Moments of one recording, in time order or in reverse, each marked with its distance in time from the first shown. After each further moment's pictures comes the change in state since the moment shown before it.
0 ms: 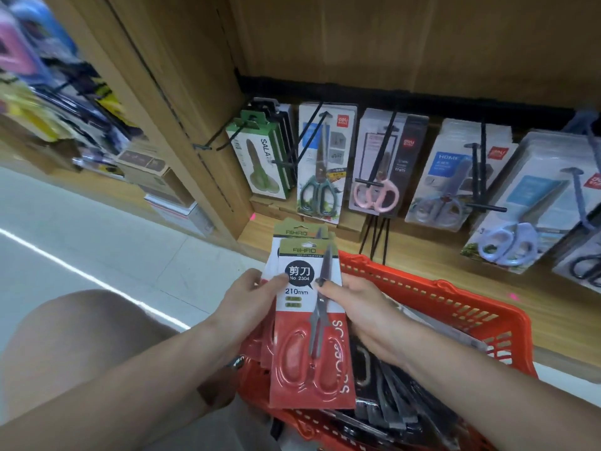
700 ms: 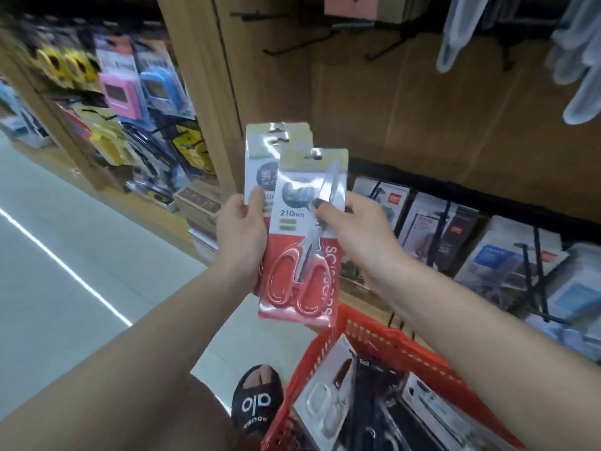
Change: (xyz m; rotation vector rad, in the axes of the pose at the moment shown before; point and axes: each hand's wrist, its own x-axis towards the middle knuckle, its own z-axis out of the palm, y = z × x) left_hand 0.020 0.138 -0.089 -0.410 0.451 0.529; right_hand 0.027 -0.191 0.102 -0.331 0.158 -0.558
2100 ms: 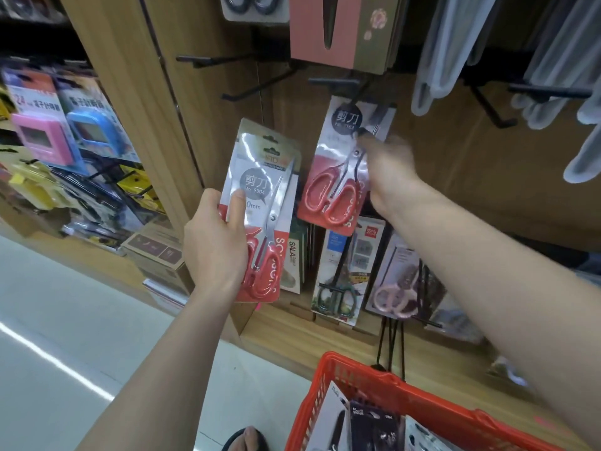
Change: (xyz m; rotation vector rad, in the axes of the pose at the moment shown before) left_hand 0.082 0.014 0.035 0.453 0.146 0.408; right_hand 0.151 -0.059 -0.061 0.334 0.450 -0.014
